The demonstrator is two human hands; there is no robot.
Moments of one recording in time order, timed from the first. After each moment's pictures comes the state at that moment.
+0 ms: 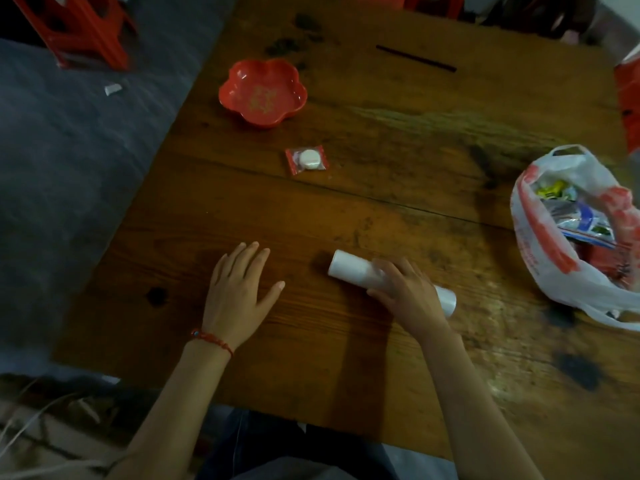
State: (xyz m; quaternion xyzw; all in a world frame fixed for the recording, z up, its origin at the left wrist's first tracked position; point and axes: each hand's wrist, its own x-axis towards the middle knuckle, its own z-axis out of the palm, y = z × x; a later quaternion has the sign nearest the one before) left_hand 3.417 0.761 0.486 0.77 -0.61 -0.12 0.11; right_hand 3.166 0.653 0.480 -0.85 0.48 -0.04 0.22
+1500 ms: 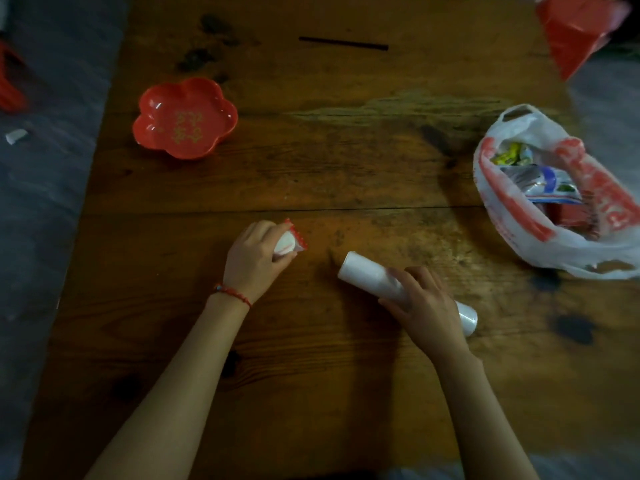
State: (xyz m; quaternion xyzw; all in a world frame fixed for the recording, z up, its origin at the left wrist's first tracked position) left_hand 3.418 0.616 0.459 0.63 -0.74 -0.12 0.21; right_hand 3.144 0.658 0.476 -0.78 0.59 -0.12 0.15
